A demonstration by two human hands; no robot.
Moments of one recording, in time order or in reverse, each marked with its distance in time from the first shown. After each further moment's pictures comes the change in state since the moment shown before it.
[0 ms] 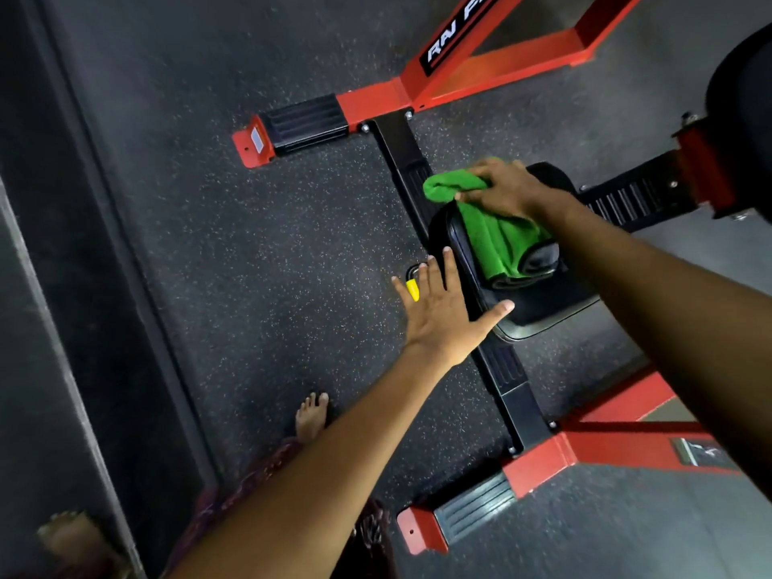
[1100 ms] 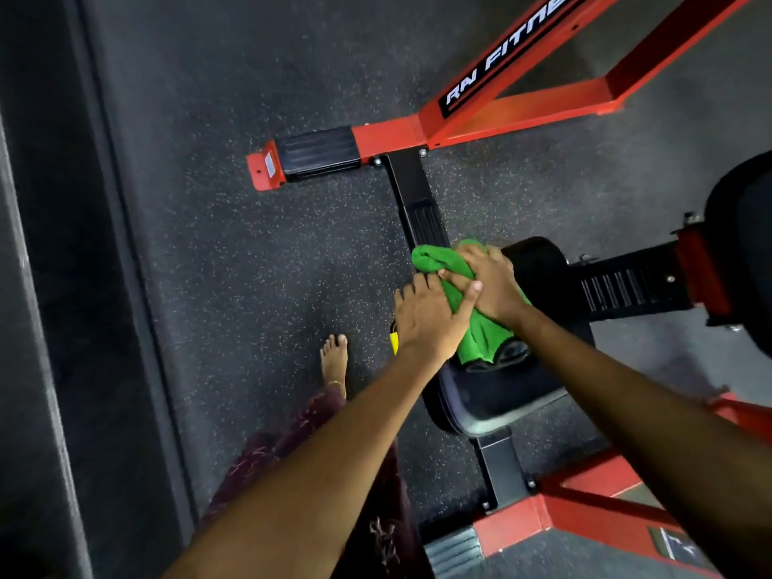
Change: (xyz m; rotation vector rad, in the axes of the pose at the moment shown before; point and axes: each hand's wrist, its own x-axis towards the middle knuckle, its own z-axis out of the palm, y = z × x) left_hand 0.105 0.031 -0.037 -0.147 0.310 -0.199; right_hand 0.014 0.027 0.012 0.101 0.056 -0.093
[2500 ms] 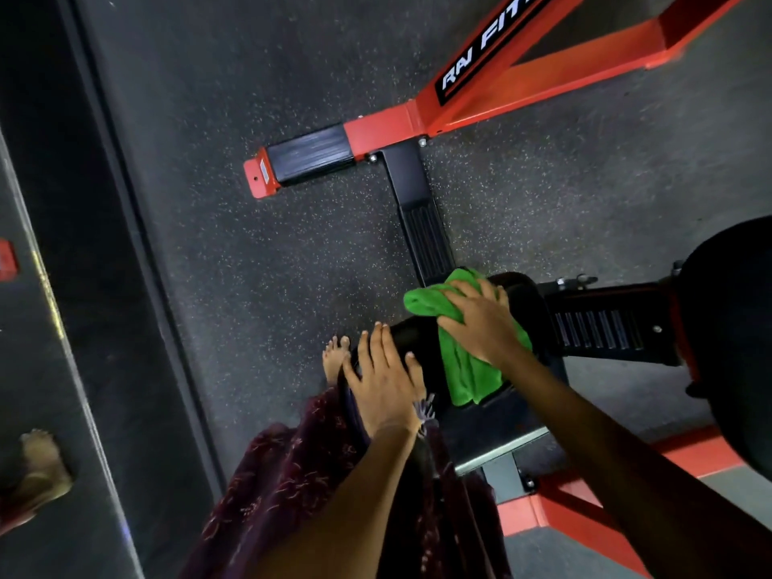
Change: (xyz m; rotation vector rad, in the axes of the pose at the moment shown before) left_hand 0.005 0.050 0.040 0.335 0.184 -0.277; right_hand 0.036 0.088 -0.032 -0.038 -0.207 -0.010
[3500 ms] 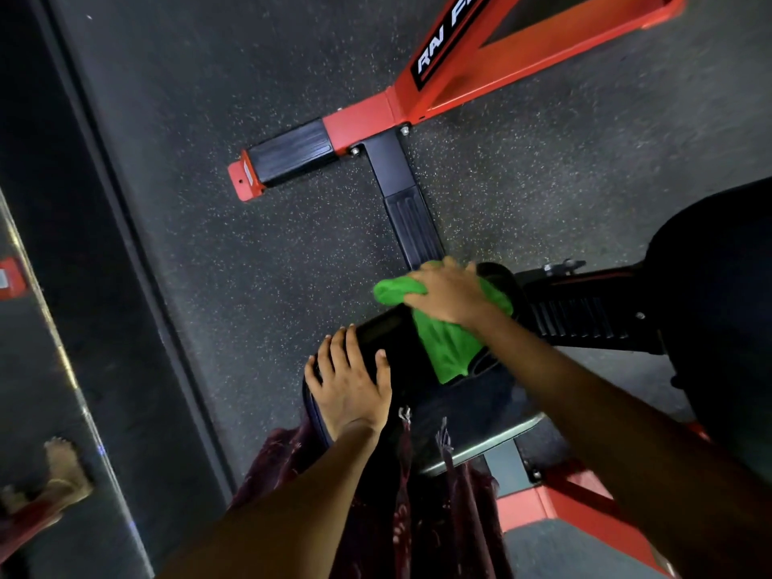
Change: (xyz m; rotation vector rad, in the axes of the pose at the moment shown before) left_hand 0.000 0.001 0.010 0.117 0.077 -0.022; right_hand 0.038 0.011 -0.024 -0.069 -0.159 -0.065
